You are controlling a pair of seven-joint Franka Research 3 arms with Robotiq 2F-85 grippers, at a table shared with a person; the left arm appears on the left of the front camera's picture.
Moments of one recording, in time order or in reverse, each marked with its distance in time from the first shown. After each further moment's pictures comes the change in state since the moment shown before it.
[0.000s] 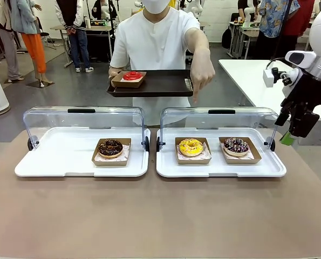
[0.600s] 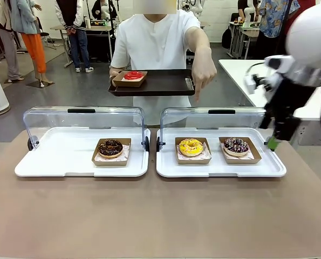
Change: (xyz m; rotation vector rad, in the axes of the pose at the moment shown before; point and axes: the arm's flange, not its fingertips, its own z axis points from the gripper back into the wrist) left arm 0.000 0.000 0.000 -0.001 0.000 0.000; right arm 0.059 0.009 -0.029 0.038 0.064 0.121
